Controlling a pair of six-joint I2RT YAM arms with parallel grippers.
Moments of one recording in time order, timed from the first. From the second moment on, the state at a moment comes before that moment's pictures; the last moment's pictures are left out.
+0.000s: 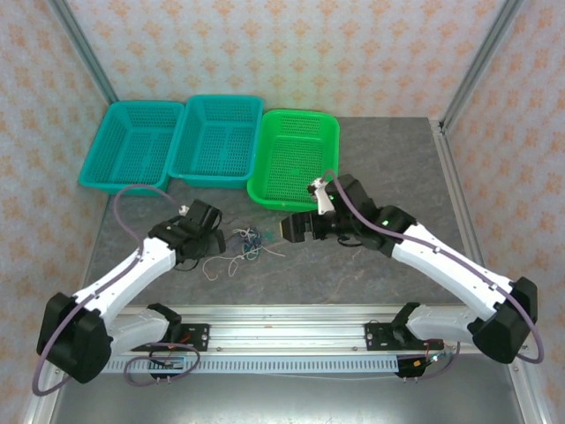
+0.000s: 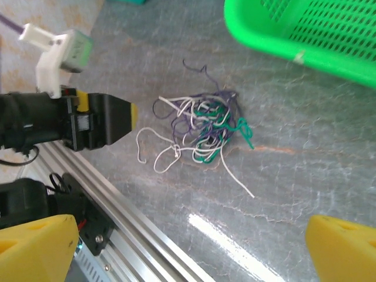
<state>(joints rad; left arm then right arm) -0.40 1.14 0.71 -0.80 -0.21 -0.65 0.79 1.19 1.06 -0.61 -0.26 0.54</state>
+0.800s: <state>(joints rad) -0.44 1.44 0.69 -0.66 -0.10 -0.54 0.94 1.32 1.06 -0.53 -0.16 0.65</state>
